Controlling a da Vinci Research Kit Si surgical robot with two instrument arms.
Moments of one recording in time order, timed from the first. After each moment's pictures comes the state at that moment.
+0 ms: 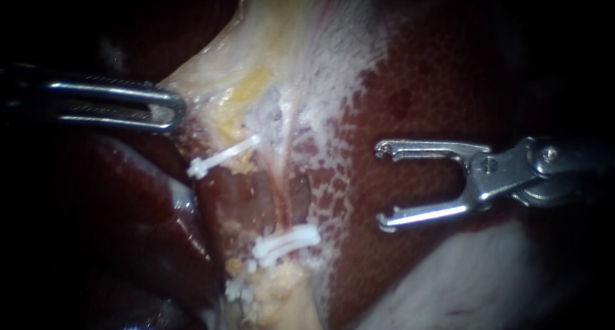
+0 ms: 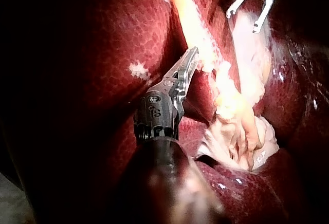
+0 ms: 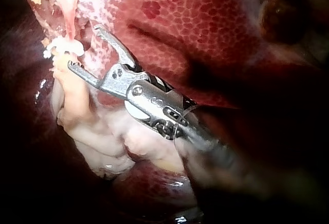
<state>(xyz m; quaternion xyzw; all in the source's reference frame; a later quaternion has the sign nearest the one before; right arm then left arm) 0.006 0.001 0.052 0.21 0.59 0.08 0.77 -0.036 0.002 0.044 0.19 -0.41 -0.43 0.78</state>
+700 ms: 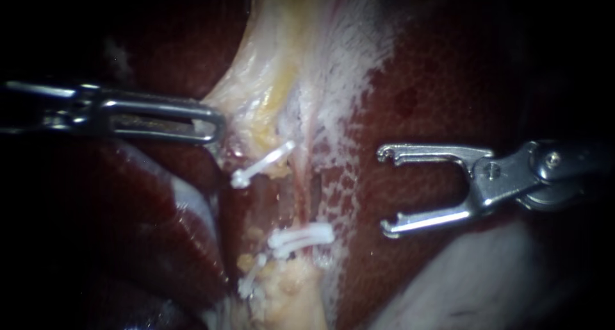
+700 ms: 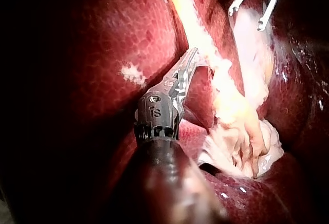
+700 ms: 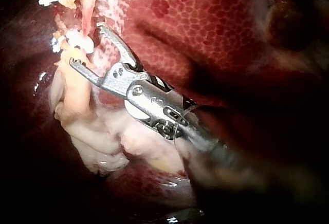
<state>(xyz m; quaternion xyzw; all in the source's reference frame) 0.006 0.001 0.053 0.21 0.59 0.07 0.77 -0.041 -0.001 0.051 0.22 -0.38 -0.42 0.79</state>
